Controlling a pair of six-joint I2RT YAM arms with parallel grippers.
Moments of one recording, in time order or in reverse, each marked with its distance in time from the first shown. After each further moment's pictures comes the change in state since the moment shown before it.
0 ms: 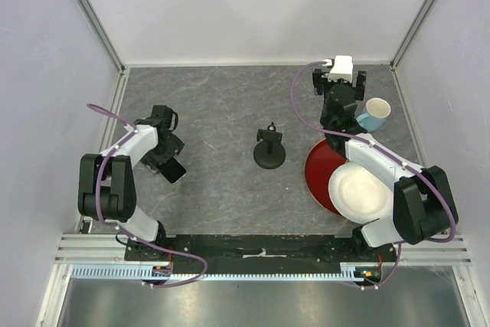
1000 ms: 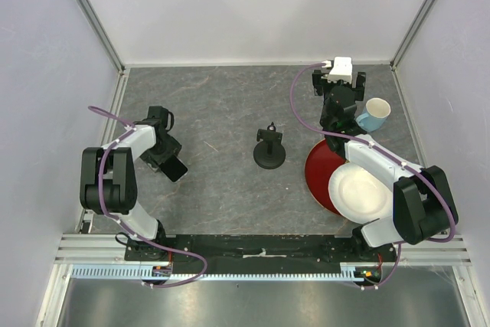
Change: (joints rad) left arm 0.077 0.065 -0.019 0.105 0.078 0.081; right arm 0.003 0.000 -0.018 0.036 -0.003 -0.018
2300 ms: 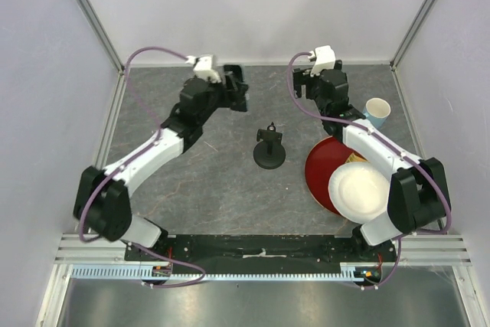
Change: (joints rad) left arm -0.450 -0.248 0.088 0.817 0.191 0.394; right arm -0.005 0.074 0.200 -0.370 -0.377 0.185
